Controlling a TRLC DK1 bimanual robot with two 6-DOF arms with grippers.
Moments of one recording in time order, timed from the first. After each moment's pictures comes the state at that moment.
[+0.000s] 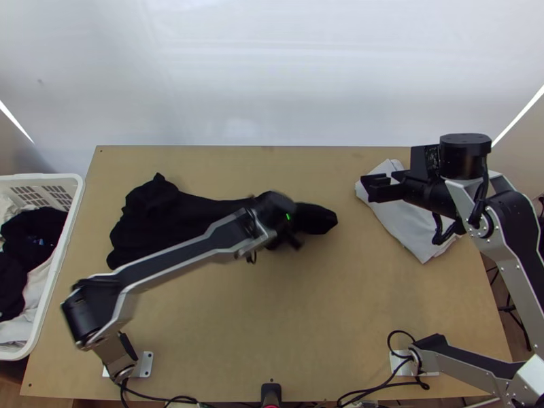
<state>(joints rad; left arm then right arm) -0.91 1.80 1.50 -0.34 -0.29 -0.02 0.33 1.26 1.52 -0.89 -0.11 0.18</state>
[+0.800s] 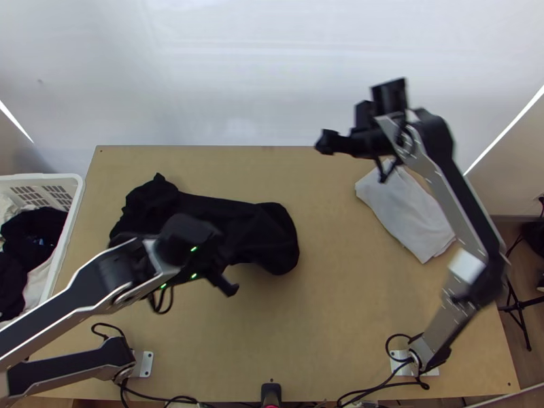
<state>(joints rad) -0.91 1.16 1.27 -0.86 -0.03 -0.22 0.40 1.86 2.11 -1.03 -0.25 0.37</state>
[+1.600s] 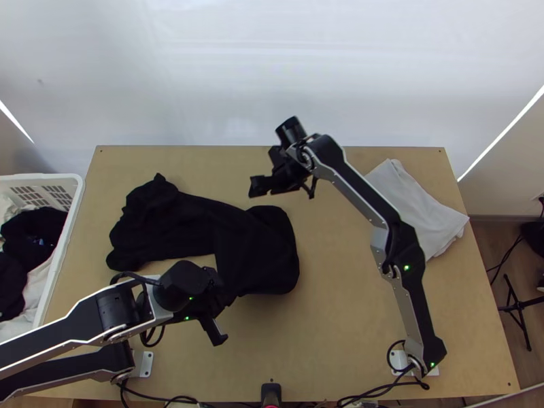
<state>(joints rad) -1.09 1.02 1.03 -0.82 0.02 -0.17 0.62 2.30 2.30 -1.08 -0.46 0.28</state>
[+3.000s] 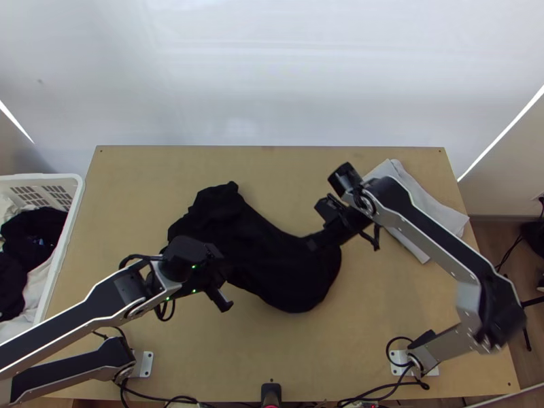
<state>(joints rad) -0.89 1.08 0.93 -0.58 0.02 -0.06 0.56 1.63 1.42 -1.14 -0.54 0.00</state>
